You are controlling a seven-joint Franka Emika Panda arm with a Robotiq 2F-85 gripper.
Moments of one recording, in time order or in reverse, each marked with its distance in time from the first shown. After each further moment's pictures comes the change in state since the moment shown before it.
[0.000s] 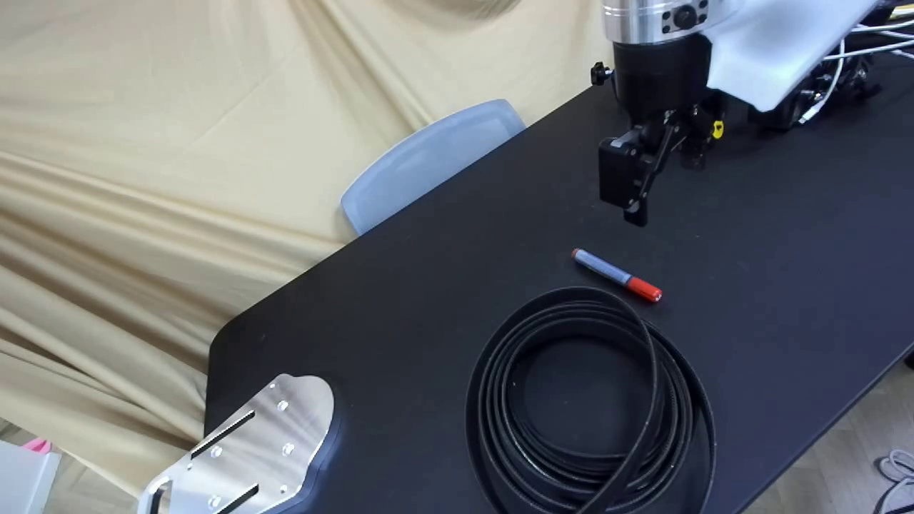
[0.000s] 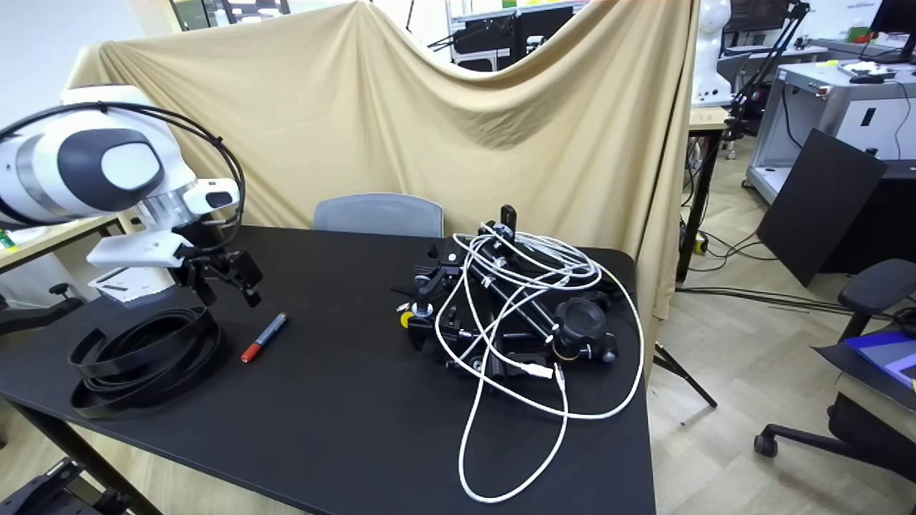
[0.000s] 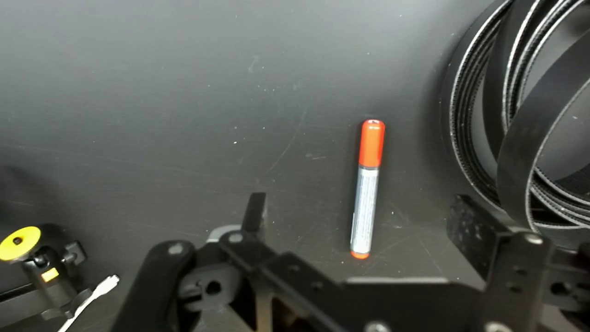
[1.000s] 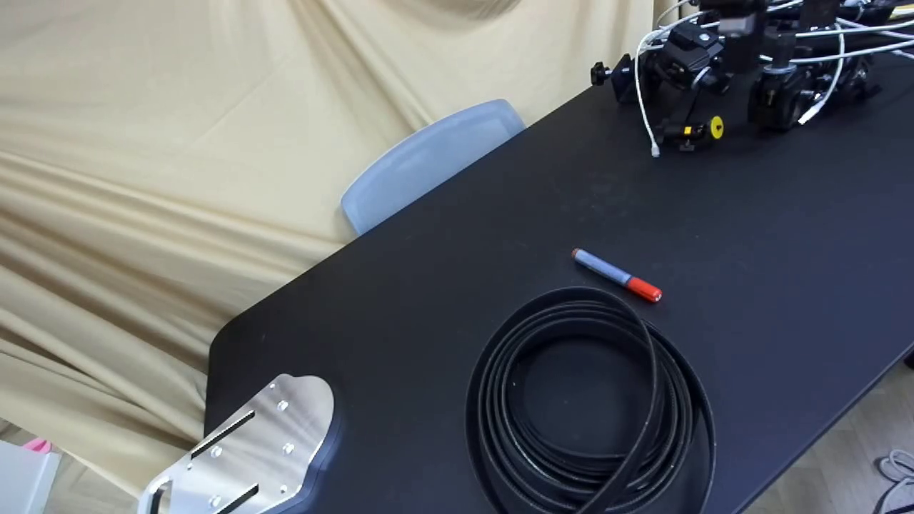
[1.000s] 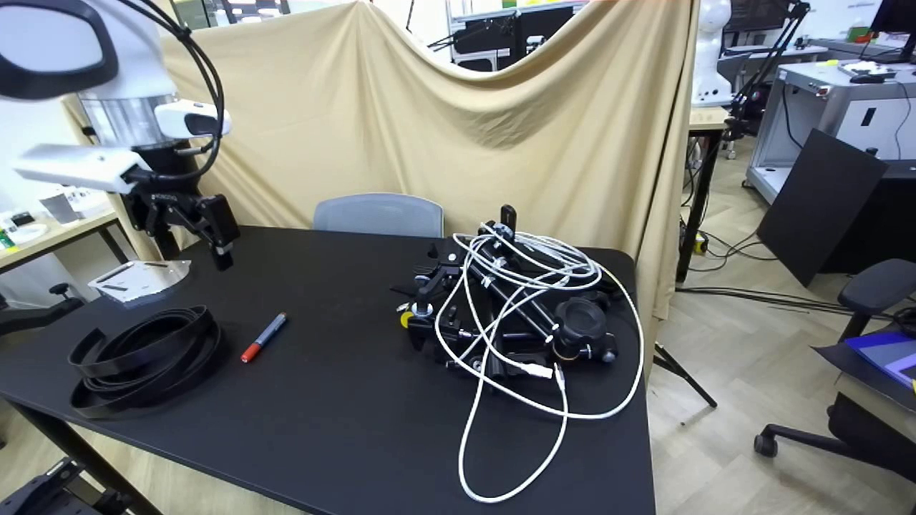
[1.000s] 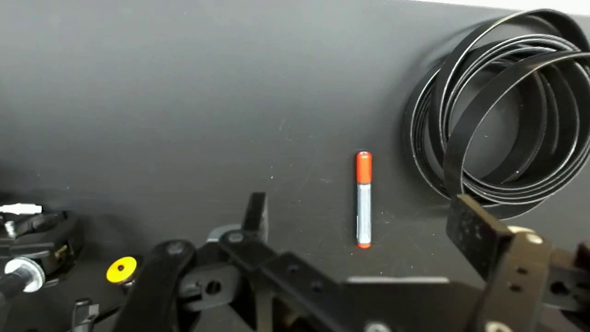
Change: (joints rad) arm -0.049 -0.367 -0.123 -0.016 0.223 -0.437 -0.250
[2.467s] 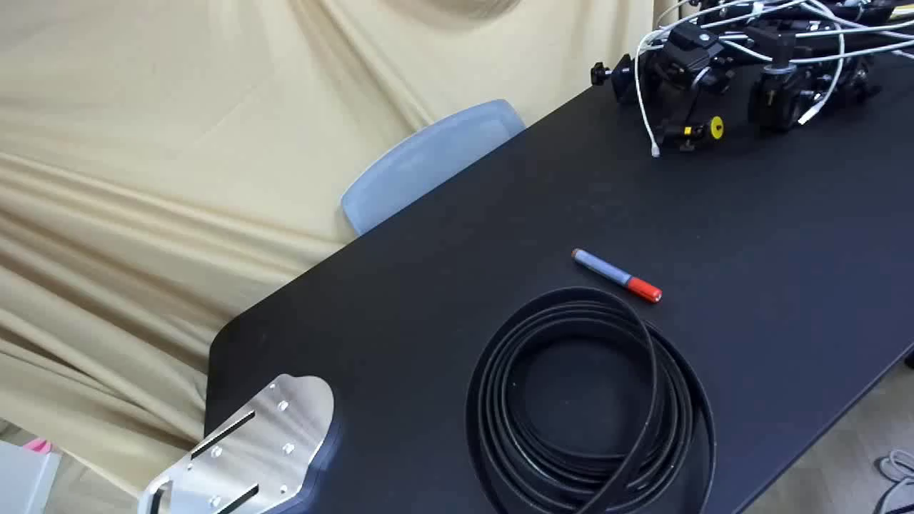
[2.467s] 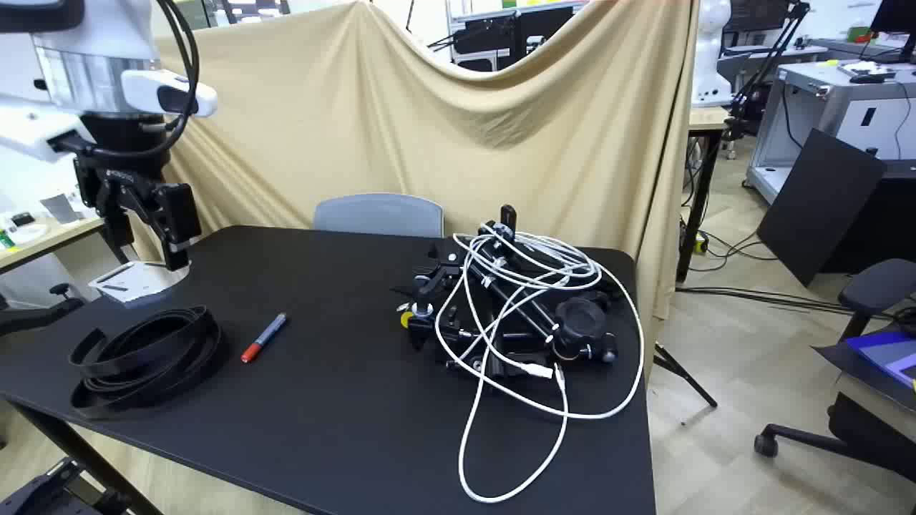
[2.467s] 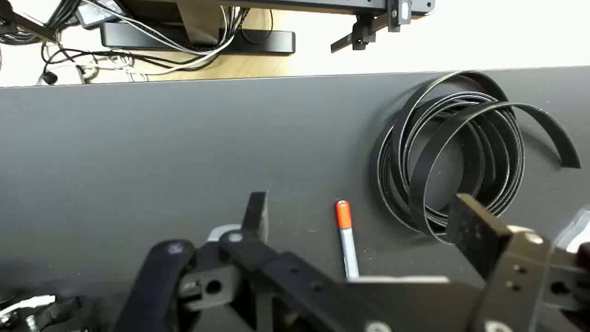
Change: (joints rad) arm -0.004 -0.155 -0.118 0.009 0.053 -0.295 0.001
